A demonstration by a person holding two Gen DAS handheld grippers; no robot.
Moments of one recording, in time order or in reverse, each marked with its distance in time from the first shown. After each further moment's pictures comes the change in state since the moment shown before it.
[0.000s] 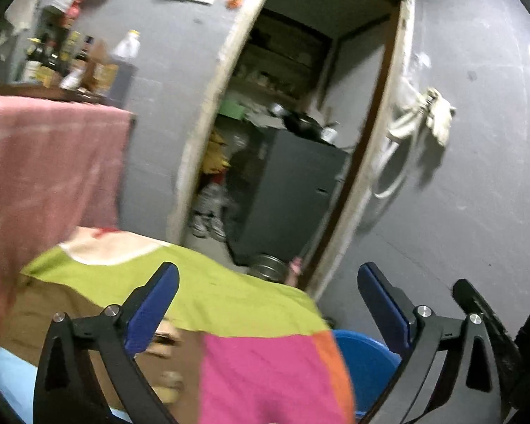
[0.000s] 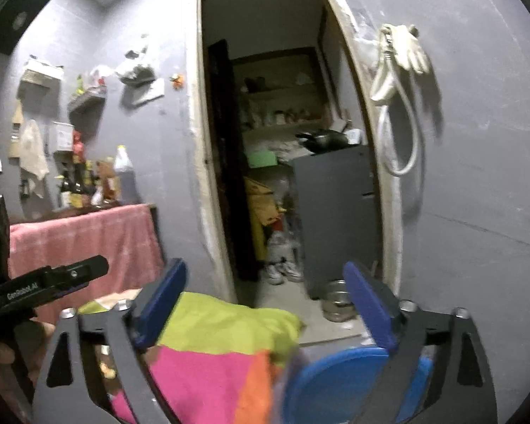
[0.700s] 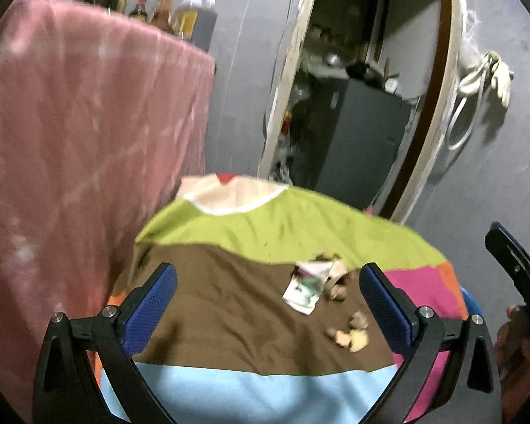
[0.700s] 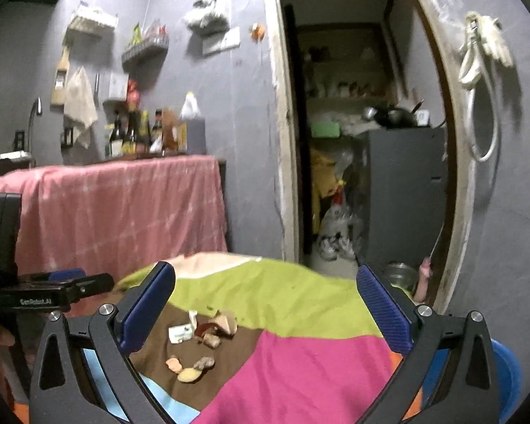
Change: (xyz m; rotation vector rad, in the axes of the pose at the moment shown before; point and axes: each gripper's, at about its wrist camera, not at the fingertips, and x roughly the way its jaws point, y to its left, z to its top) left arm -0.008 0.140 -0.049 0.022 0.252 0.195; right arm 0.076 0.125 -0.051 -0.122 0.186 0.182
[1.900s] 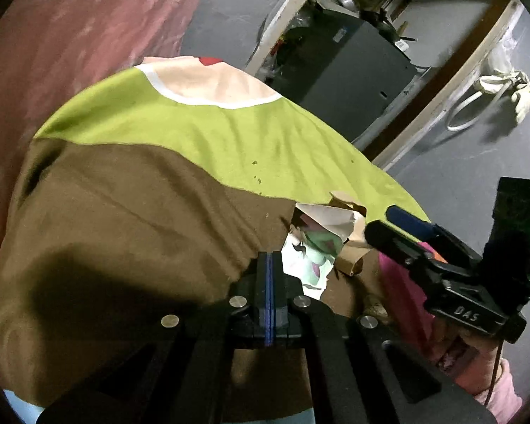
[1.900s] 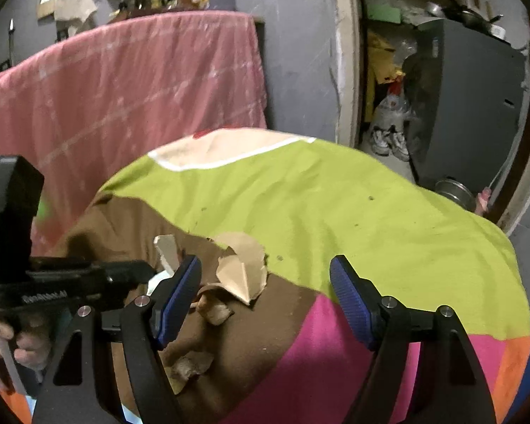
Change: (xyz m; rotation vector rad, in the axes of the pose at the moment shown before) left arm 0.075 0.037 -0.012 -0.204 0.320 -0.209; right arm 0.151 0.014 -0.043 -0.046 0.514 0.172
